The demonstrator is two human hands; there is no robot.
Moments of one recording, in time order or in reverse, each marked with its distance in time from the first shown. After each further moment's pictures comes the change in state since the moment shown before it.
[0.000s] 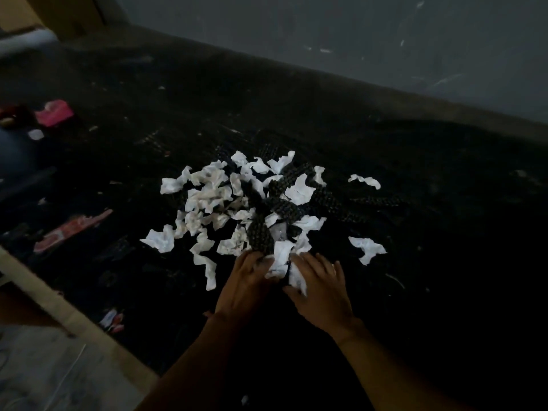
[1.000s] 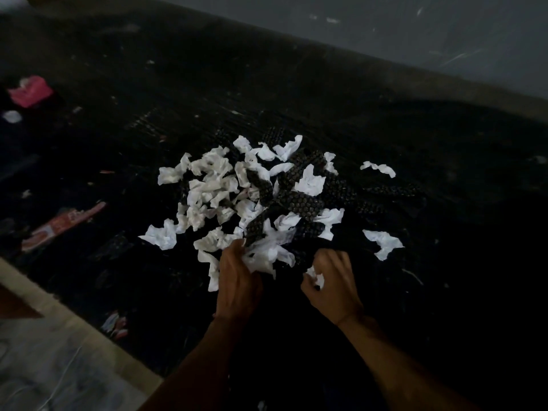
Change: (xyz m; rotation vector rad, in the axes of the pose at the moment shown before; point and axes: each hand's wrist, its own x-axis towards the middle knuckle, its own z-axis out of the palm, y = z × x) left_hand -0.008 -0.016 0.000 -0.369 0.168 -0.581; right_hand 0.009 -0.009 0.005 0.254 0.239 -0.022
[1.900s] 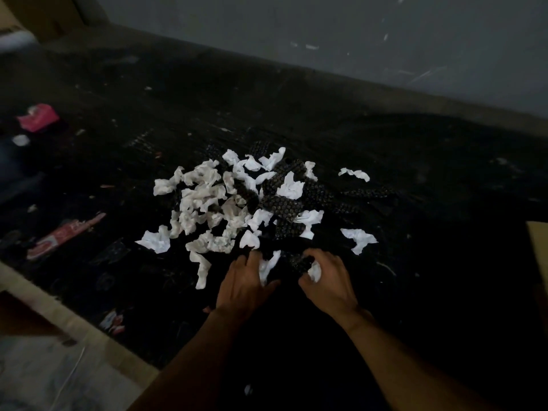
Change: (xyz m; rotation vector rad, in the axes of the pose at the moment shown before) left_hand -0.011 0.023 0.008 0.487 -0.249 0.223; right_hand -0.011 0.002 -0.035 0.098 -0.092 0.231
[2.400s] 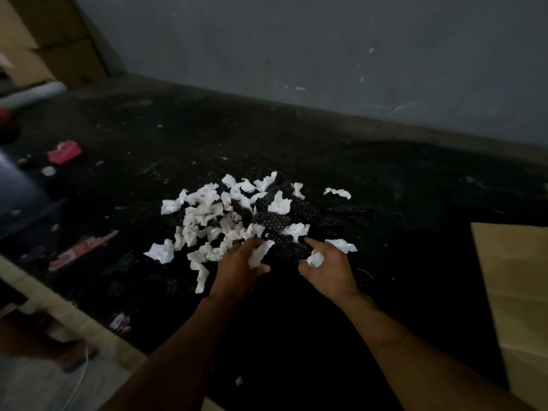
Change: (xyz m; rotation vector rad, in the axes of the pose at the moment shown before) left_hand -0.009 0.049 -0.073 -0.338 0.093 -0.020; right_hand -0.008 -0.032 -0.063 0.149 0.081 0.004
